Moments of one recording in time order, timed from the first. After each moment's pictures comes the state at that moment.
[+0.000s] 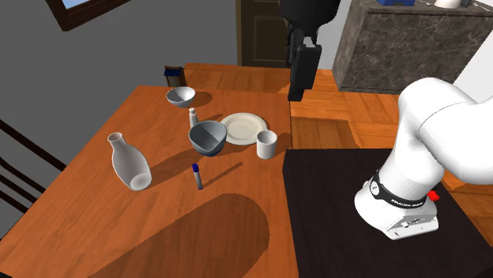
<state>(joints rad) -0.02 -0.74 0.07 -2.36 -0.11 1.62 0.10</state>
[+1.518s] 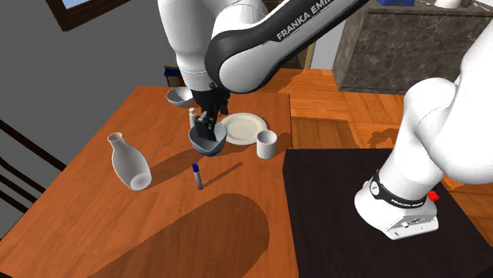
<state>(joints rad) -0.17 -0.07 0.00 -2.28 -0.24 2.16 0.28</state>
